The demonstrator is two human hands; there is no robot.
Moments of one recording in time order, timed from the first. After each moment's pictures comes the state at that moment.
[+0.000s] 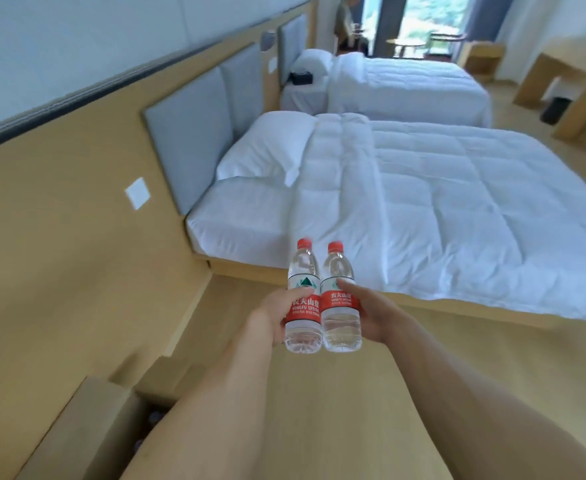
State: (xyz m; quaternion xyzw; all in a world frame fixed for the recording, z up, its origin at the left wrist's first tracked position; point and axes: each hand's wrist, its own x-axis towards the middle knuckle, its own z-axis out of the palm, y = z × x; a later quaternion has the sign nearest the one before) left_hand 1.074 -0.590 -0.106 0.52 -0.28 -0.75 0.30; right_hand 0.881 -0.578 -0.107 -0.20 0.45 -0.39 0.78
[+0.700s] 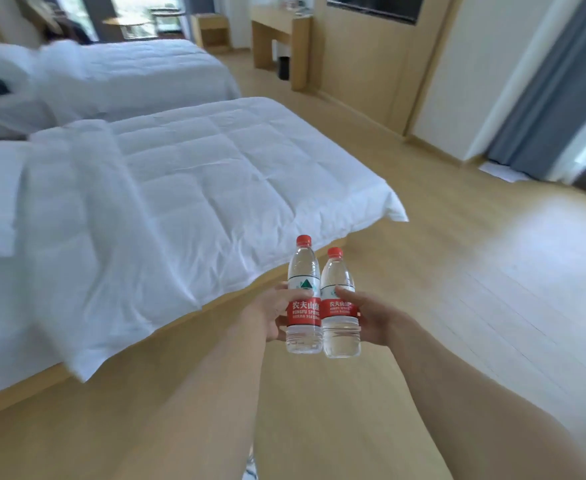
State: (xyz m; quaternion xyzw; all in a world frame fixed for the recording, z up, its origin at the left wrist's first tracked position) left_hand 0.642 -0.574 -0.125 0.43 -0.49 -0.76 -0.04; right_hand 0.507 -0.418 -0.123 0.00 0.59 -0.56 0.57
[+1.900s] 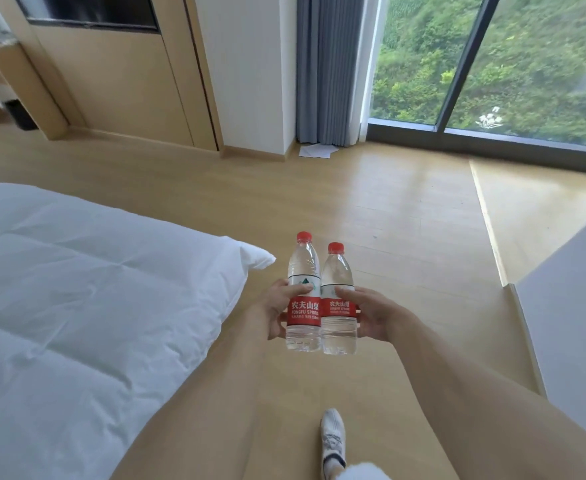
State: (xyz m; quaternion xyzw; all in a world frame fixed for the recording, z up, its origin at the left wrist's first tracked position) left_hand 0.092 -0.601 -0.131 0.23 -0.63 -0.69 -0.27; right_hand 0.088 -0.398 -0.126 0.18 0.62 -0.69 0.33
